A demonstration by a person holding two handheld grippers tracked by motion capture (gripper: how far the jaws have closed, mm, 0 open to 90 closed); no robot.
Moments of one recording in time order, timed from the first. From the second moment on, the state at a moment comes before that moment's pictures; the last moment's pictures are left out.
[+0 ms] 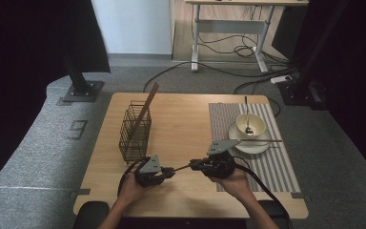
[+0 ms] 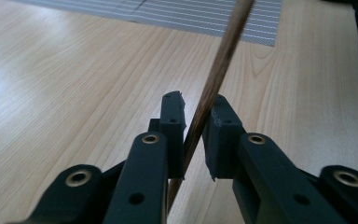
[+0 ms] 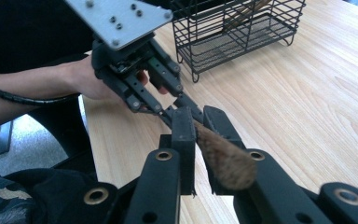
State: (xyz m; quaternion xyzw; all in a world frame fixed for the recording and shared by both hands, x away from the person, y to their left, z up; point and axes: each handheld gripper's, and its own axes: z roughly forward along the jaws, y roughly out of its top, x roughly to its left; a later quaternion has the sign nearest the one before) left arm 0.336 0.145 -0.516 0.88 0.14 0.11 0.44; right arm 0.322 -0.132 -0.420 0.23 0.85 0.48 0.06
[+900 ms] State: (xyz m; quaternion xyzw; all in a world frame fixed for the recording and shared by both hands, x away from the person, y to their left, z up) left arm 0.332 0.137 -0.518 0.90 0.10 0.07 0.43; right arm 0.334 -0.121 -0.410 0.27 0.84 0.43 0.21
